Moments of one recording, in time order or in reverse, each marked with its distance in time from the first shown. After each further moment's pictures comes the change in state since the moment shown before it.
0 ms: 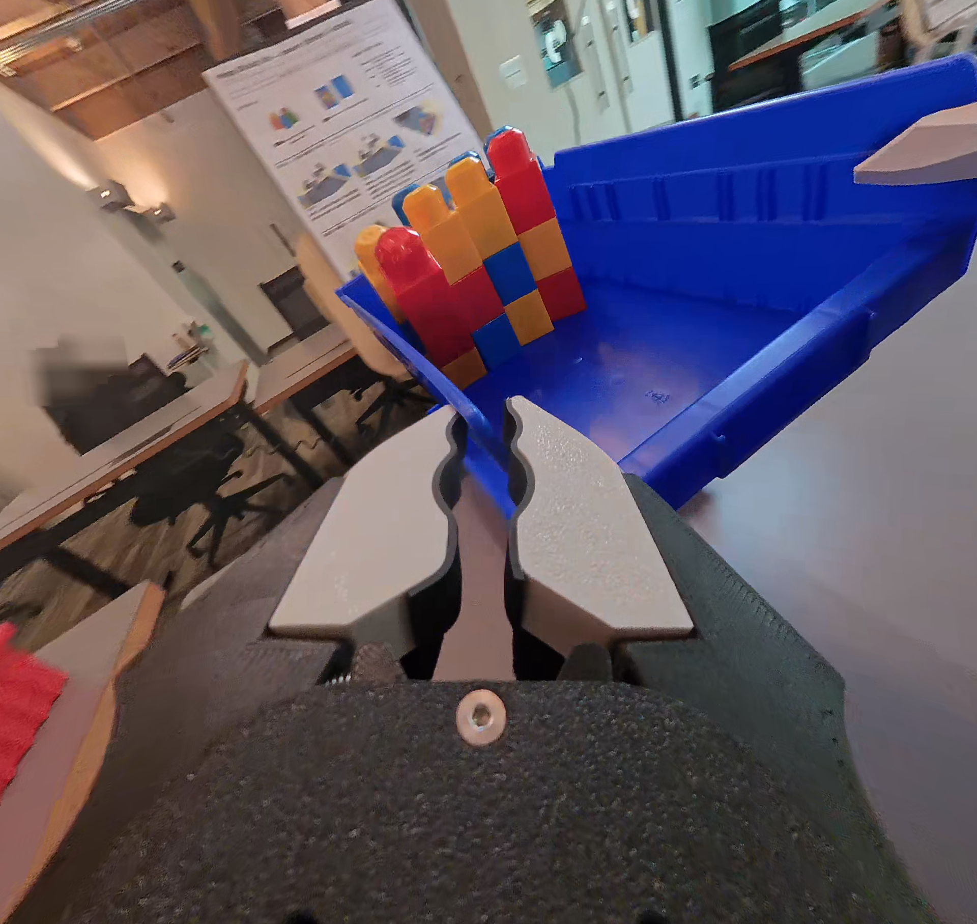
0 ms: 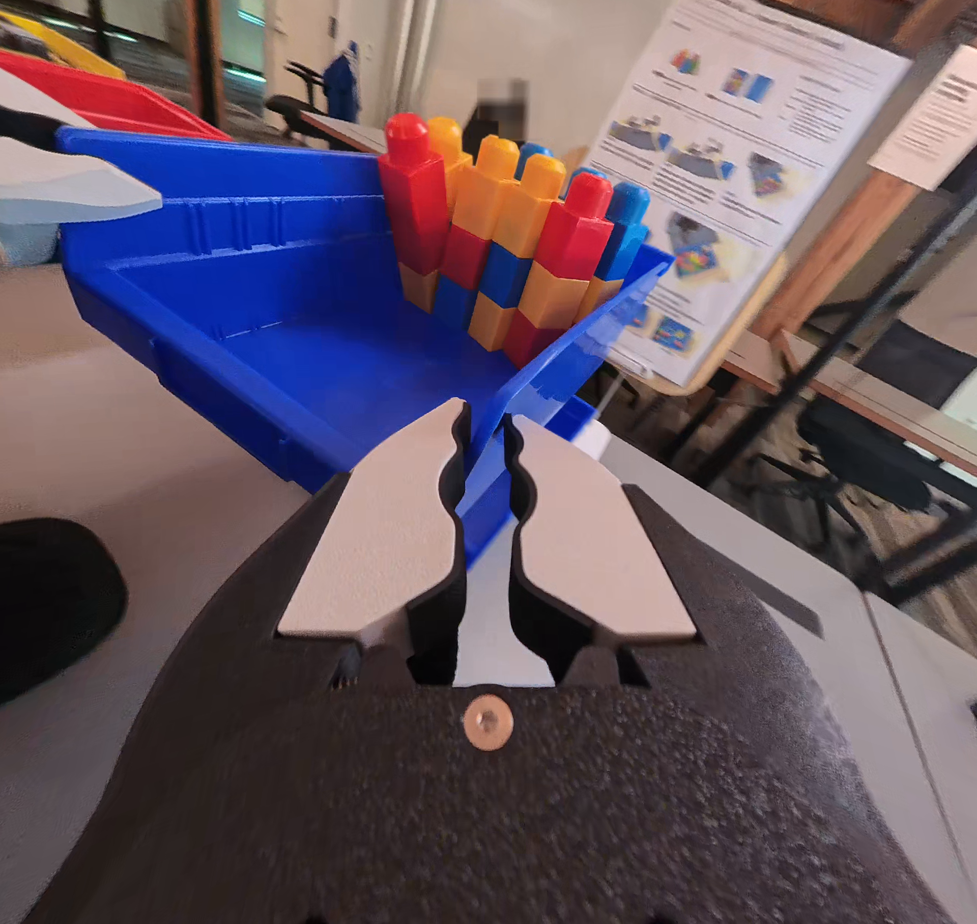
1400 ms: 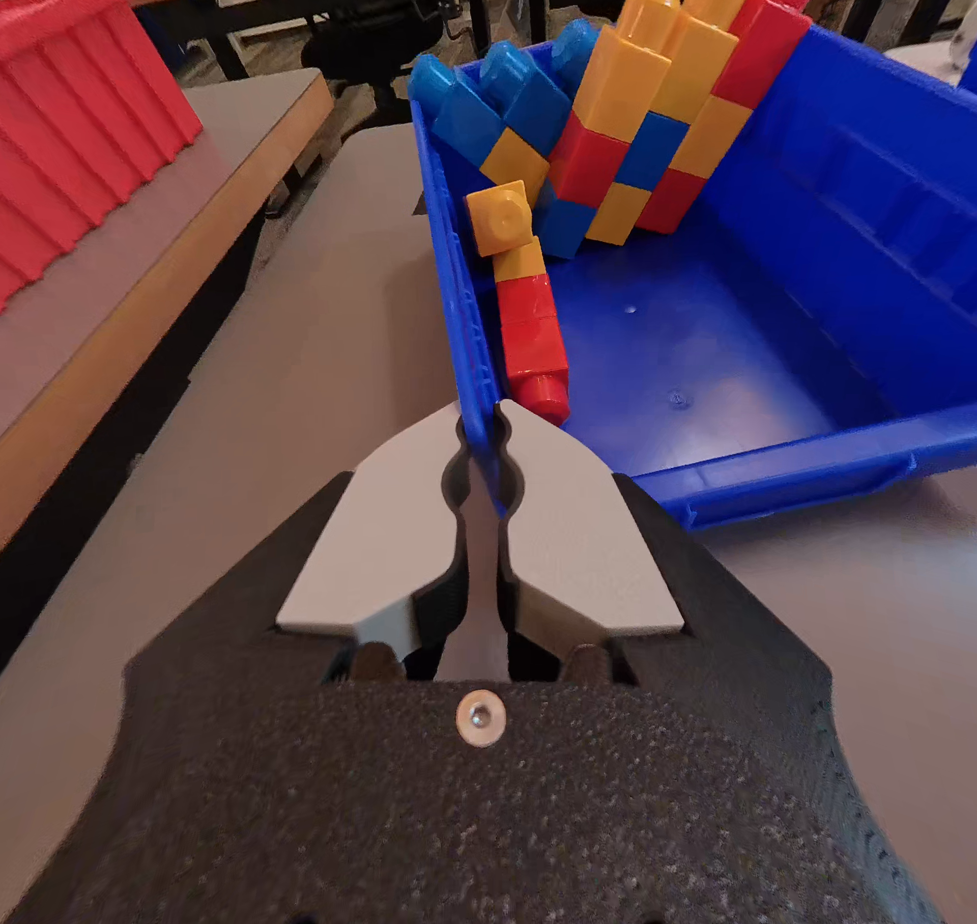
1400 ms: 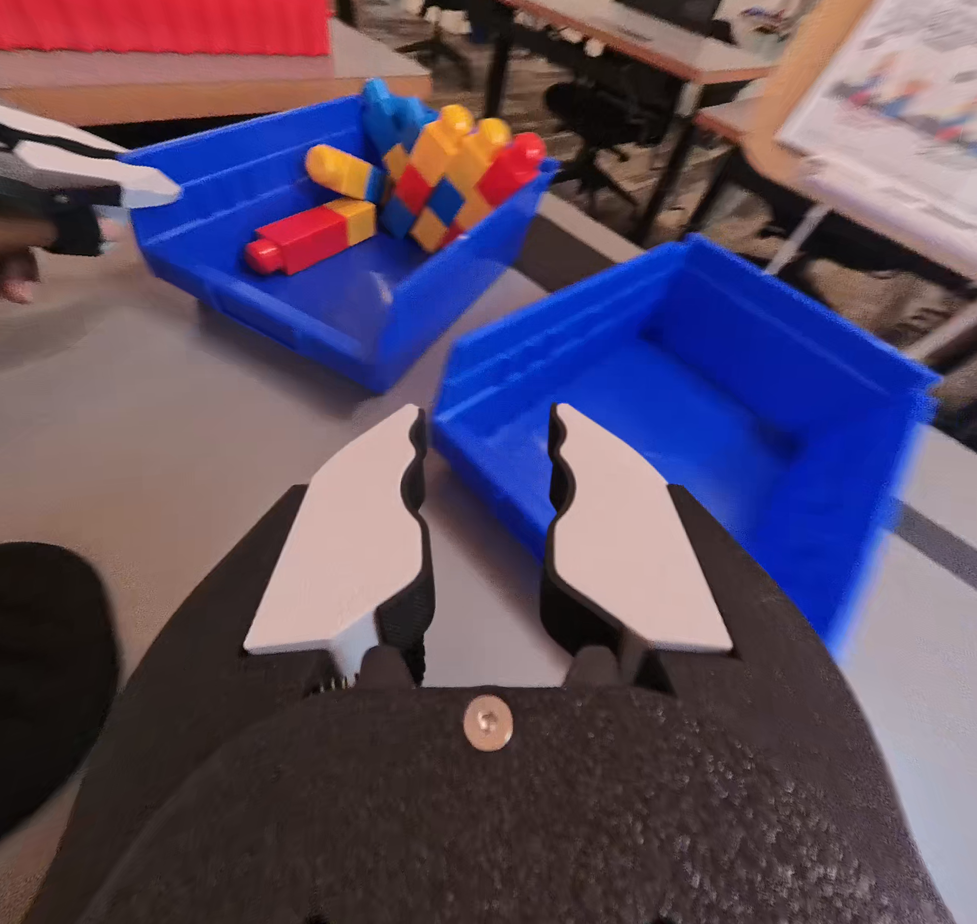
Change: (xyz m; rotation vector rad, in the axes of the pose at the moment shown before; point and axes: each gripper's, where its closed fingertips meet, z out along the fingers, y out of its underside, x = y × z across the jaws) left arm -0.166 0.306 -0.007 -0.547 -0.508 -0.398; right arm -0.112 0.099 0.164 -0.180 -0.278 0.104
